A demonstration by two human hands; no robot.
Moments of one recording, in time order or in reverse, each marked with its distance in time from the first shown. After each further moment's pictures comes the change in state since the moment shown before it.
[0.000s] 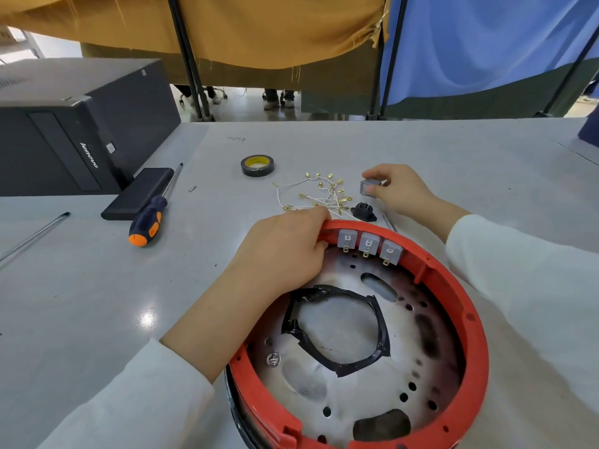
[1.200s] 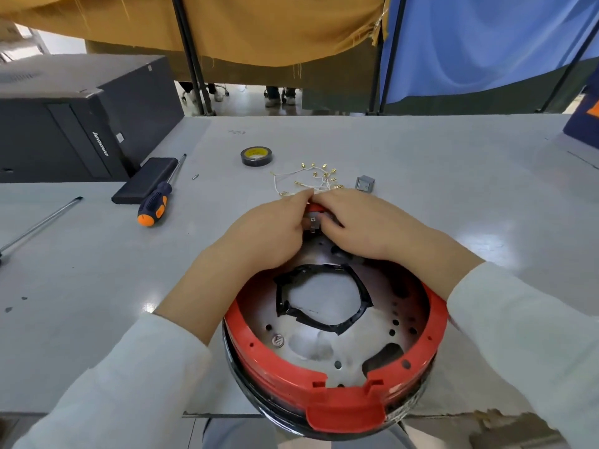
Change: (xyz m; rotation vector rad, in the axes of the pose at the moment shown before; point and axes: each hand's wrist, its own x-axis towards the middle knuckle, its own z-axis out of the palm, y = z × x) left_hand -0.016 0.007 -0.015 -0.173 -0.146 -0.080; right_hand -0.114 -0.072 0.005 -0.386 -0.249 -0.525
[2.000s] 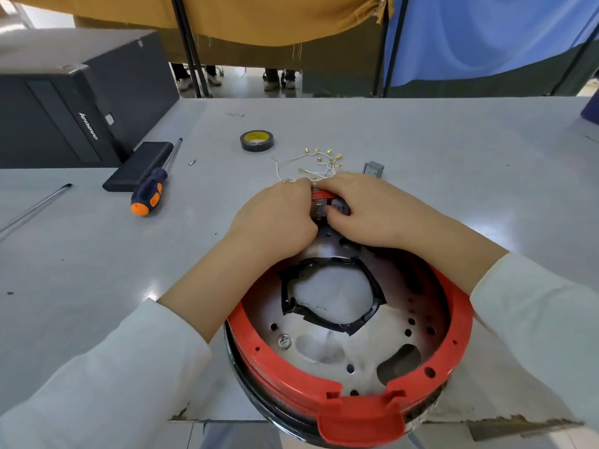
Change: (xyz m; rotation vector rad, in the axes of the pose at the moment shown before) left_hand 0.012 -0.001 0.009 0.101 0.083 -0.121; right_hand 0.008 0.002 0.004 0.055 -0.009 0.041
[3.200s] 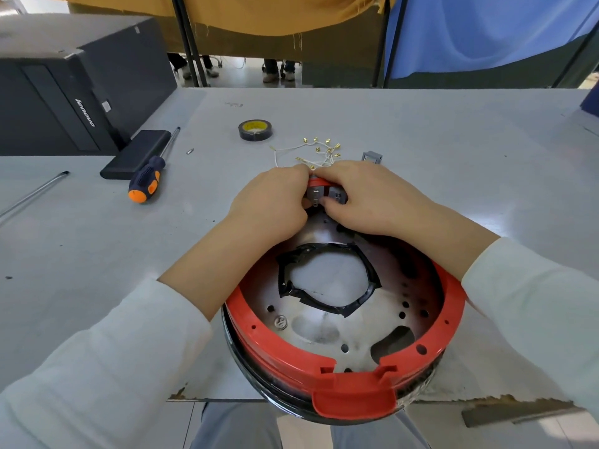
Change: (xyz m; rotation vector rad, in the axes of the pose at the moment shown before) left_hand 0.004 -0.008 0.003 0.012 0.026 0.064; right_hand -0.002 0.003 0.003 -0.048 0.058 -0.011
